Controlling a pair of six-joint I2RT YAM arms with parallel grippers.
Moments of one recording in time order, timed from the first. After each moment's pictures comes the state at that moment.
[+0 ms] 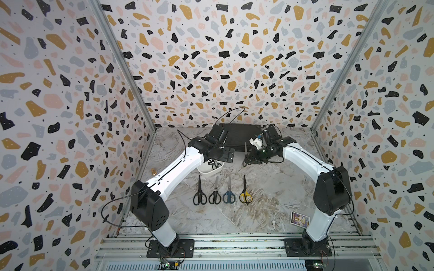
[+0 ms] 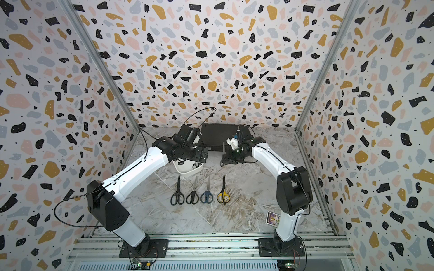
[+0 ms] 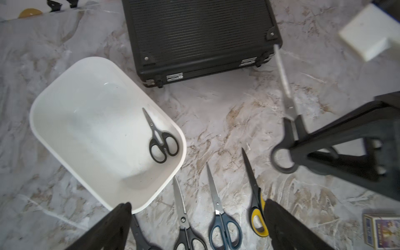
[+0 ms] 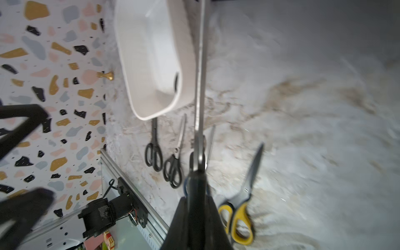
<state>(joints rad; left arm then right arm) -0.60 1.64 1.58 -0.91 -0.12 -0.28 0.39 1.76 1.44 -0.81 -0.57 0.39</state>
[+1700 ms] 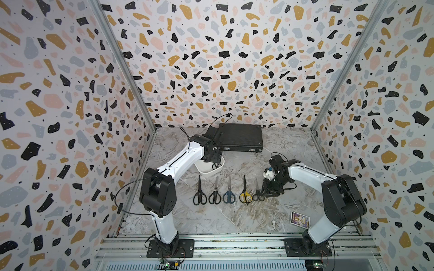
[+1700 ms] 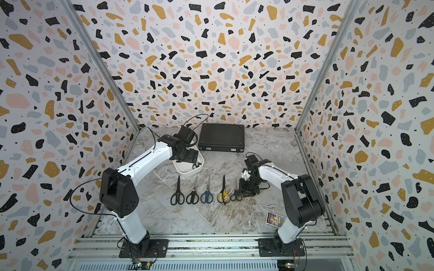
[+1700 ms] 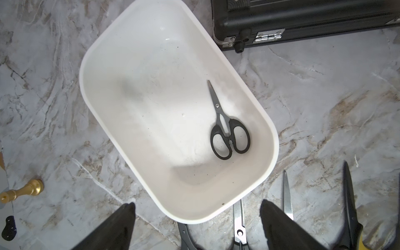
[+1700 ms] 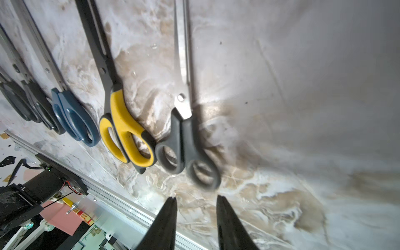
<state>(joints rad) -0.47 1.83 1.59 -0.96 -0.22 -0.26 0.40 1.63 1.00 -0.91 -0.46 0.34</state>
